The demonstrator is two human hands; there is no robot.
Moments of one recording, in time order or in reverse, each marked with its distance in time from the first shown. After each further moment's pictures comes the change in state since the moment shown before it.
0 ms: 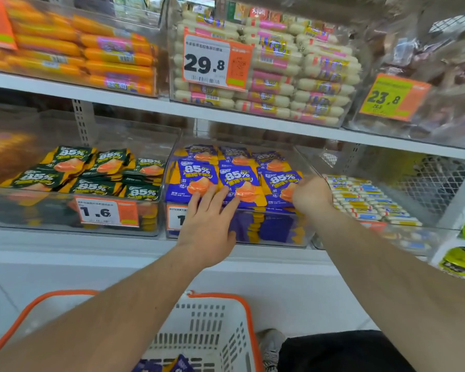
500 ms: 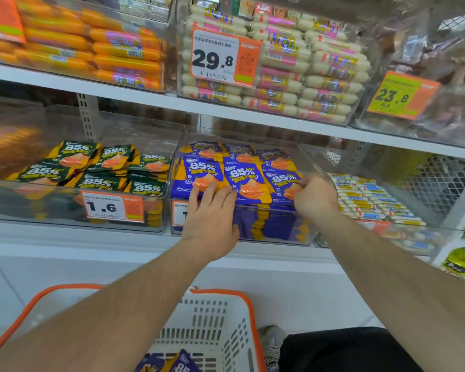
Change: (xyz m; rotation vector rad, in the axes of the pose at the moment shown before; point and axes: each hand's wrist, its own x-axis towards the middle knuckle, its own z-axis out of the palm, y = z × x) left_hand 0.002 0.000 -0.005 -0.033 0.034 -0.060; right_hand -0.002 0.005 0.006 -0.514 0.148 -0.184
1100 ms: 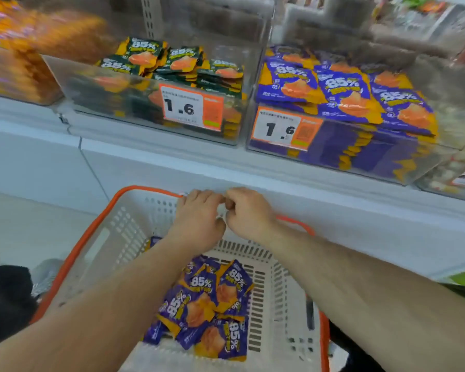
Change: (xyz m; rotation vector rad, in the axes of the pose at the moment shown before) left_hand -0.161 -0.104 0.065 -0.250 -0.276 -0.316; right_hand -0.192 -0.092 0.179 0.168 -0.653 -0.649
